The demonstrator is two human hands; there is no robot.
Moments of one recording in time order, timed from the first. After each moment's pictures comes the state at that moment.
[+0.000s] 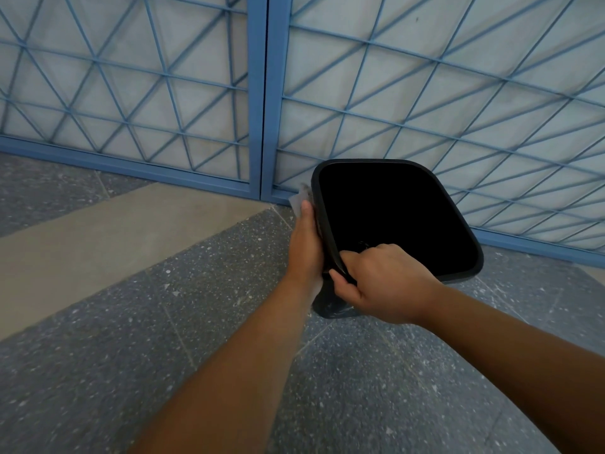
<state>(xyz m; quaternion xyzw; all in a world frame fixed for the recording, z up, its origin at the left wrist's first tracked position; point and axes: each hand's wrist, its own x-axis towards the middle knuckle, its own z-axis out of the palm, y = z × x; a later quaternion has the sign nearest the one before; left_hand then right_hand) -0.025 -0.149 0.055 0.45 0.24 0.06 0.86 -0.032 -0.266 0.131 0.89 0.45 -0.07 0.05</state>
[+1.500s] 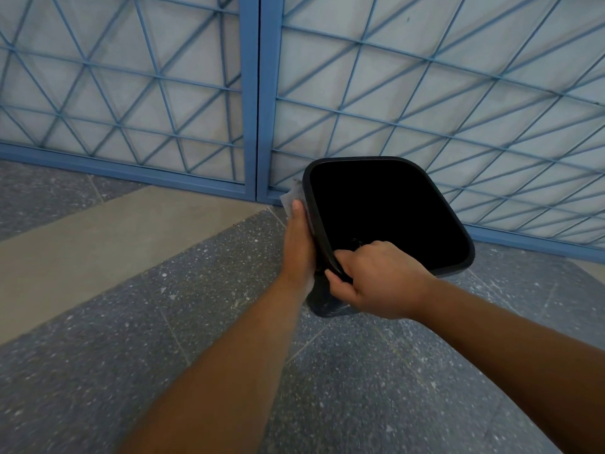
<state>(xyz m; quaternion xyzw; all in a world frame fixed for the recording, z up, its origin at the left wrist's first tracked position) -0.020 -0.145 0.044 0.44 0.25 0.09 0.86 -0.028 -0.264 0.130 0.89 0.45 -0.08 0.03</state>
